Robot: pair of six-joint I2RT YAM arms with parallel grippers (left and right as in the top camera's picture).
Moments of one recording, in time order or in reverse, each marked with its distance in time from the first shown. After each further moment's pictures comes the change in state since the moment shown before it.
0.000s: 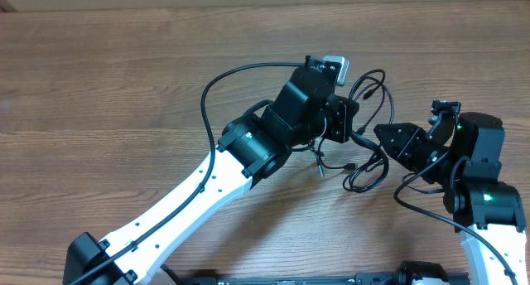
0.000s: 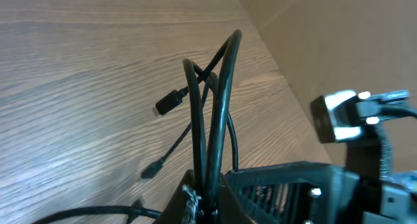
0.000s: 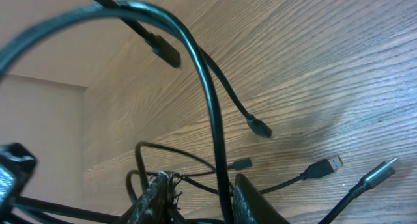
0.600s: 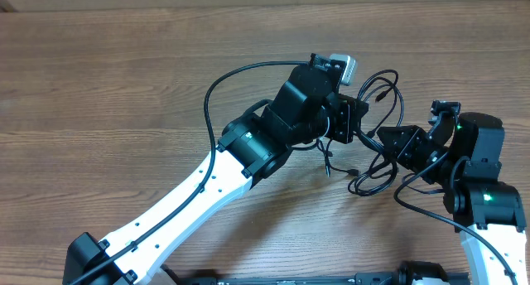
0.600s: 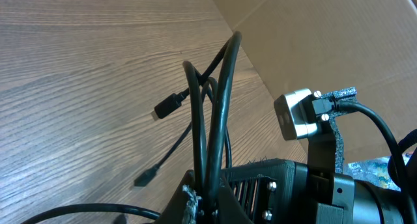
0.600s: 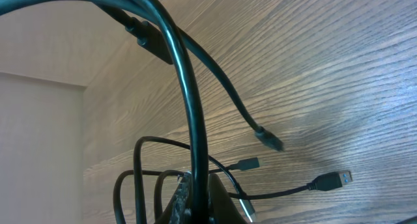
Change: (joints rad) left arm 0.000 0.000 0.000 0.046 0.080 -0.011; right arm 0.000 0.000 0.000 -0.004 0.000 0.000
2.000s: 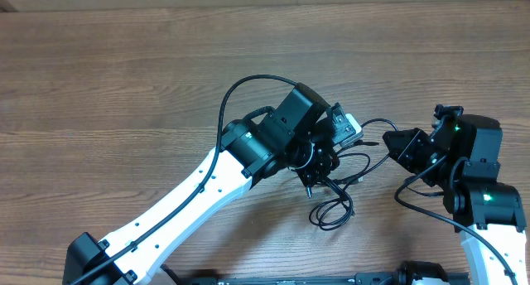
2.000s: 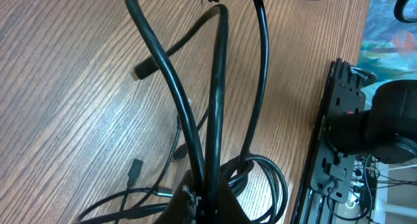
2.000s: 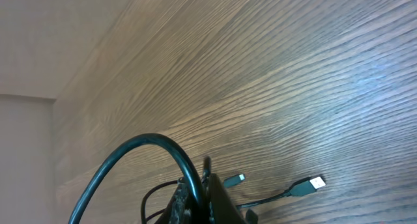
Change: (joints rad) left arm 0.000 0.000 0.000 -0.486 0.136 0.753; right arm 0.000 0.000 0.000 -0.050 0.109 -0.001
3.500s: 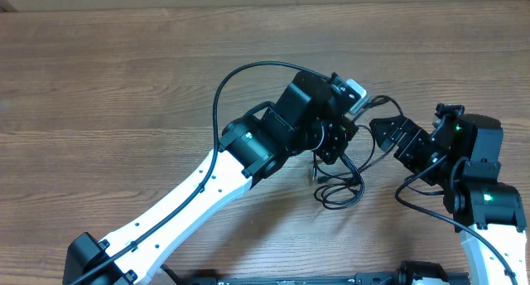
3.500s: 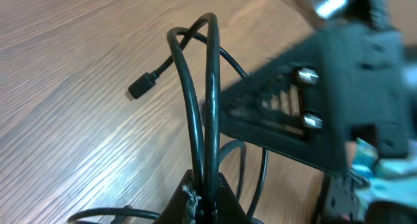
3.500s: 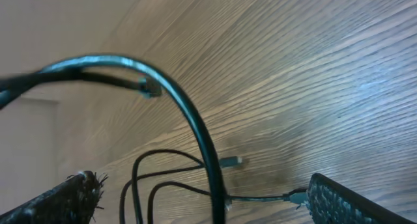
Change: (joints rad) left arm 0.007 0.000 0.000 0.299 -0.085 -0.286; right arm 0.000 0.000 0.000 0.011 -0.012 0.005
